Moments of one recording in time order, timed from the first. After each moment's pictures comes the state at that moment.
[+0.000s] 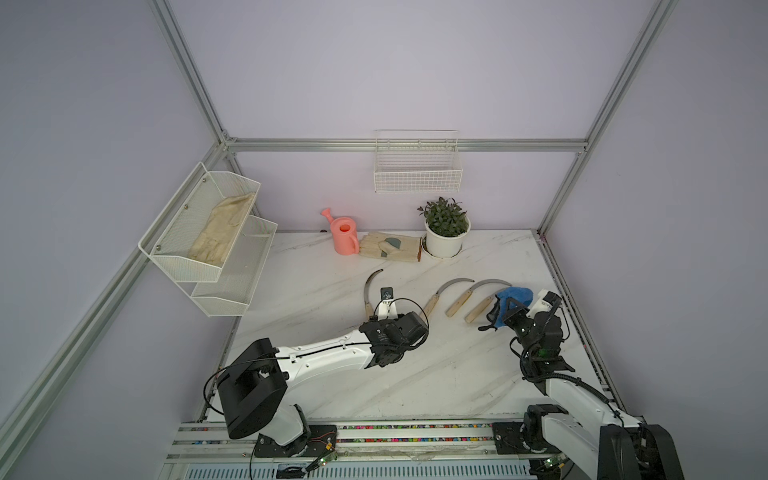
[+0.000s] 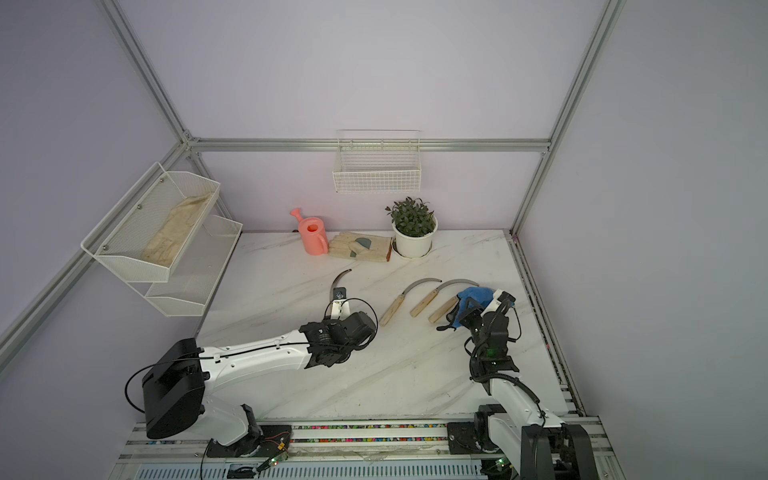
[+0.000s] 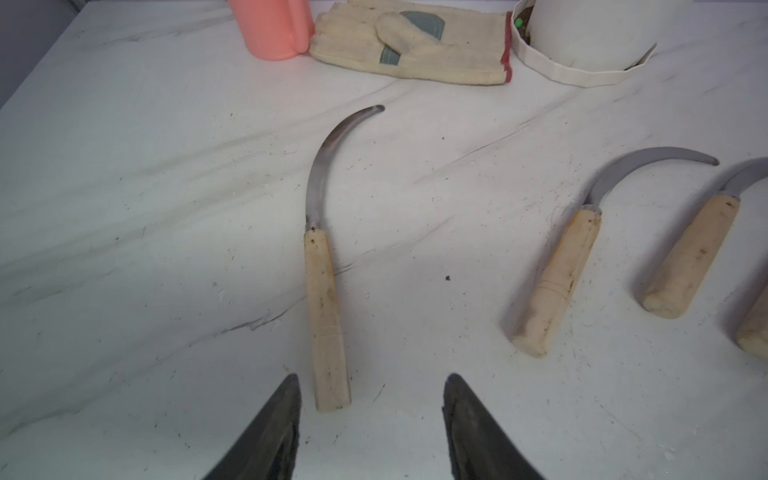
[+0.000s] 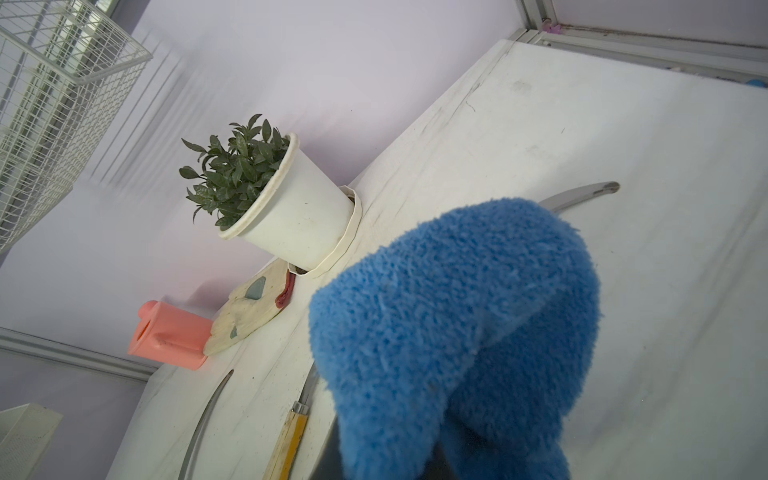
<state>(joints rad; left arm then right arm) -1.01 1.51 0.97 -0.51 -0.79 -0.92 0.00 1.00 0.22 0.52 0.01 0.72</state>
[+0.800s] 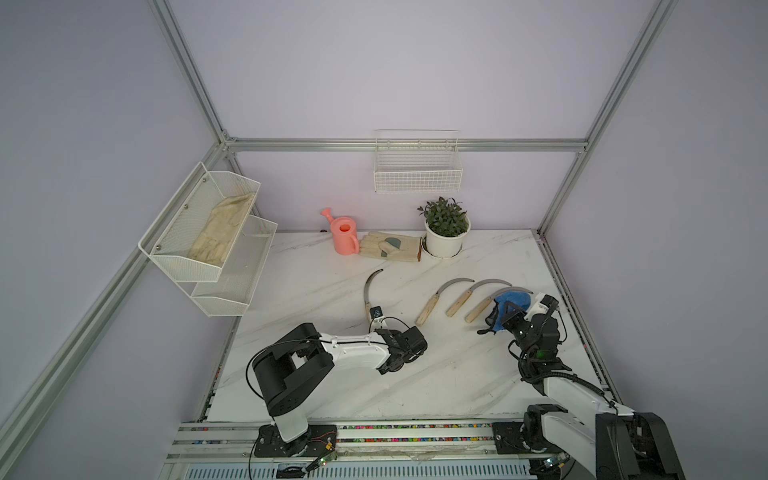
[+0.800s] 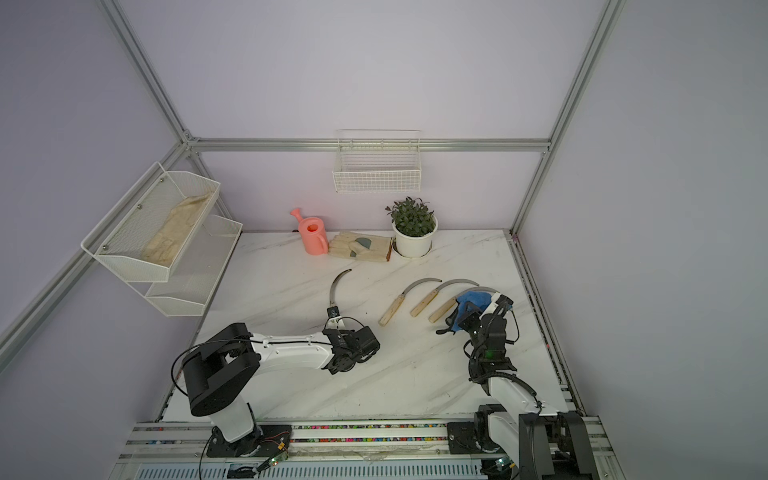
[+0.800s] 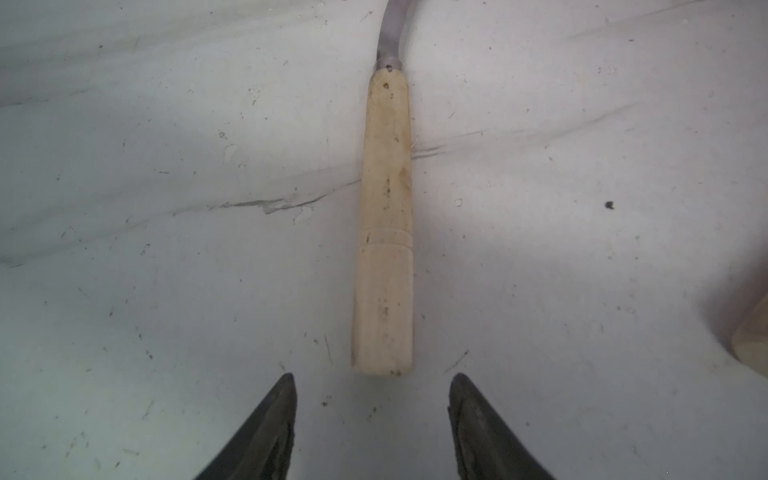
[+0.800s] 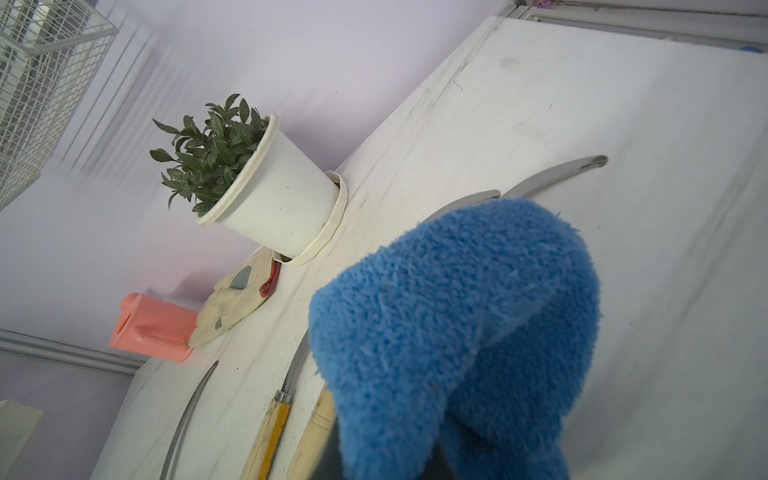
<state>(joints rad) -0.98 1.75 0.93 -0.55 -0.74 -1.23 0.00 1.04 0.19 0.56 0.01 0.72</state>
